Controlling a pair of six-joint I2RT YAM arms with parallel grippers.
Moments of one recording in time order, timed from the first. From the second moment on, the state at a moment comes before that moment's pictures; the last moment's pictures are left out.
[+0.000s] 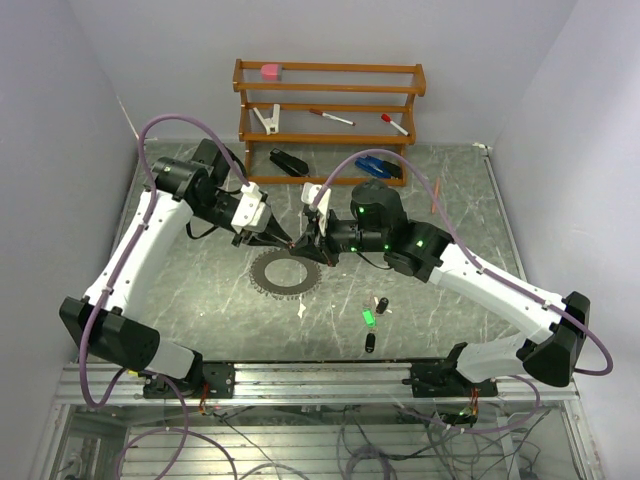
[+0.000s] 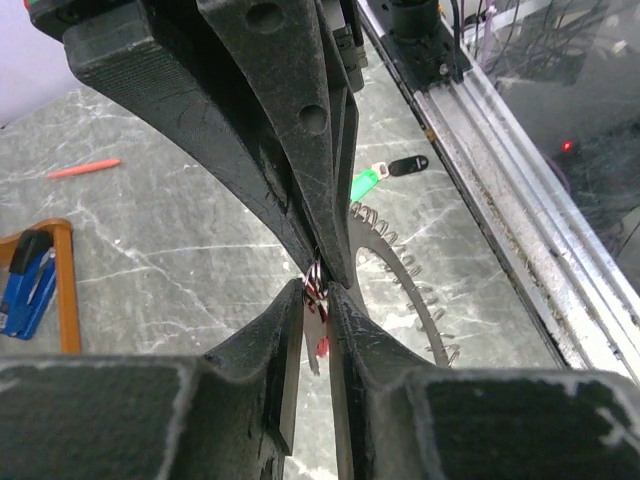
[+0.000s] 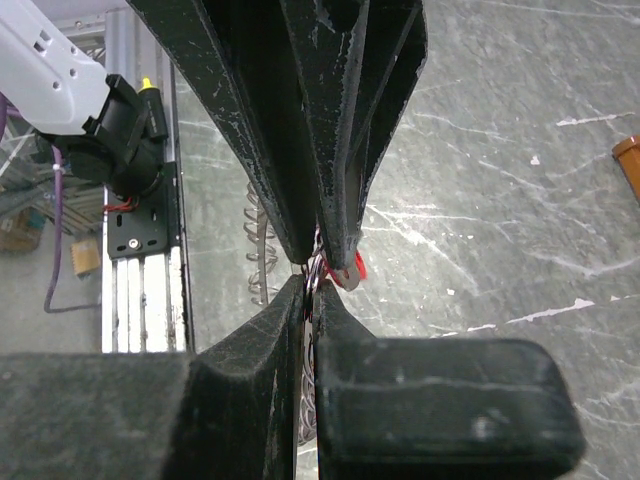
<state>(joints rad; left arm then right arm) -0.36 1.44 1.60 -1.46 1.21 1.57 0.93 1.33 1.28 -0.30 -0.44 -0.16</state>
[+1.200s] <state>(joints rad) -0.39 1.48 1.68 -1.48 1.17 1.63 0.93 1.33 1.28 -0.30 -0.46 -0.15</state>
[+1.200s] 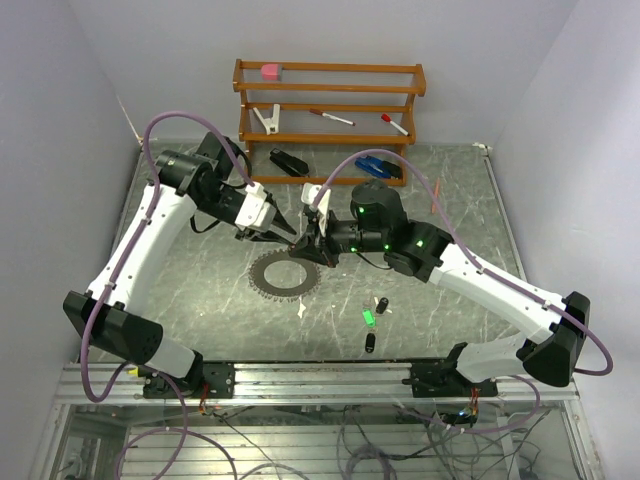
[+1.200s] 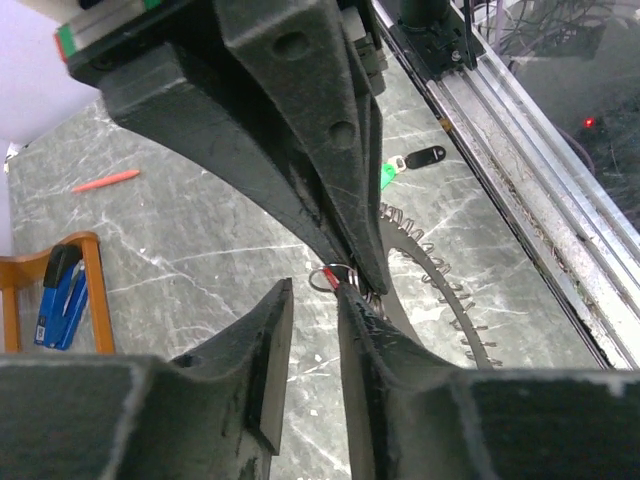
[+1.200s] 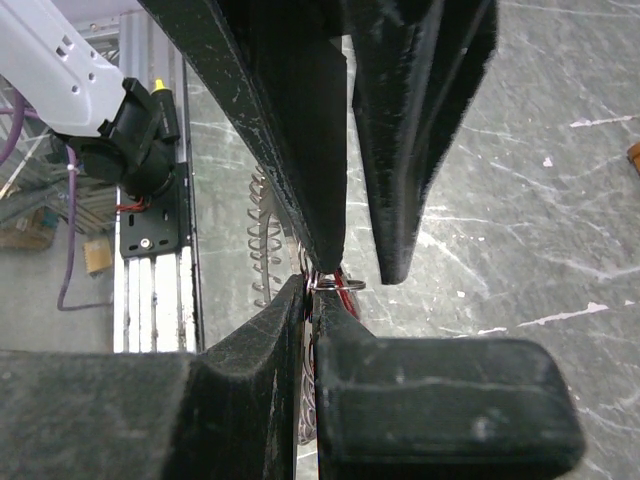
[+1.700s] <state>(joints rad) -0.42 1.48 1.72 -1.49 1.16 1.62 0.93 1.33 1.27 -0.31 -0.46 -0.15</state>
